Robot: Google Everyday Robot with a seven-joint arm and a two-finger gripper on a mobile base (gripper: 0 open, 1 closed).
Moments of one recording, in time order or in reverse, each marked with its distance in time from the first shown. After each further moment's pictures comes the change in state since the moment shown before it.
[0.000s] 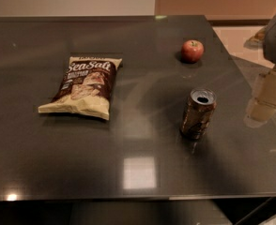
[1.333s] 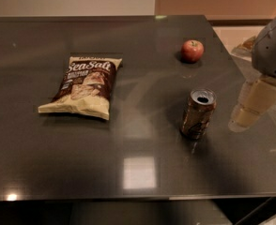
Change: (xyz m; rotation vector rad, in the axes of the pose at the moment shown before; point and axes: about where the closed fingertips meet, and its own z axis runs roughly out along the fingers) arm -0.016 0.006 0.021 -0.008 -0.127 0.006
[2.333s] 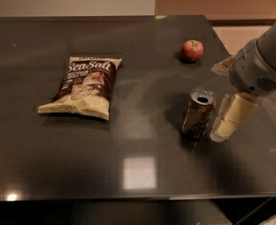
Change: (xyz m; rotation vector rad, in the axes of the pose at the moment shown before) arm -0.008 0.008 0.053 -0.093 -0.078 -0.008
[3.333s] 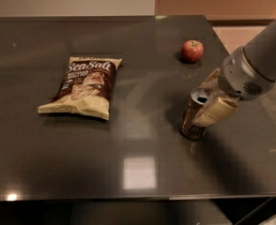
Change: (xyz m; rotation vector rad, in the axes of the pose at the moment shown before) arm -0.013 0.003 0.023 -0.055 -0.062 0.014
